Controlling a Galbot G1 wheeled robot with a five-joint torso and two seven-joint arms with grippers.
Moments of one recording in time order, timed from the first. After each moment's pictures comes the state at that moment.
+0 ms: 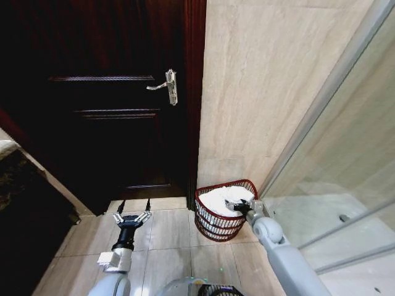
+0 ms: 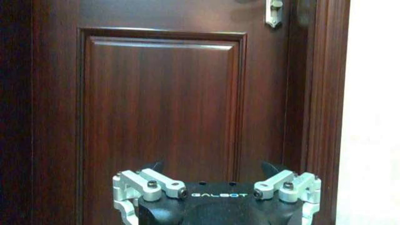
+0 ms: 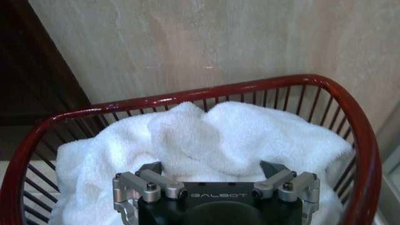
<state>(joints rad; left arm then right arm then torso) 1.83 -1.61 -0.71 -2.18 -0.14 -0.23 0.11 -1.13 1.14 0.31 1.68 0.55 -0.58 0.05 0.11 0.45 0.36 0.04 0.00</state>
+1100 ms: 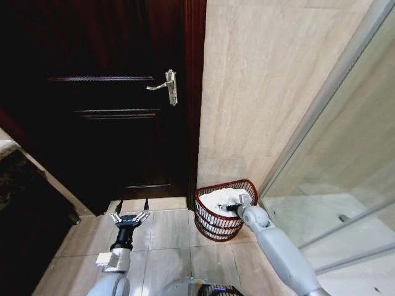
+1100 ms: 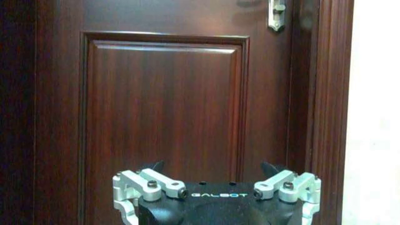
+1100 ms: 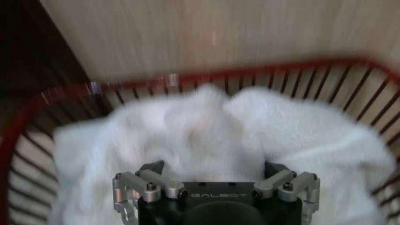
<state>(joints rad) 1.82 -1.61 -0.72 -2.17 -0.14 -0.23 0.11 -1.00 1.13 0.17 1.60 0.62 -0.64 0.15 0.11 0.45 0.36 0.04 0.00</state>
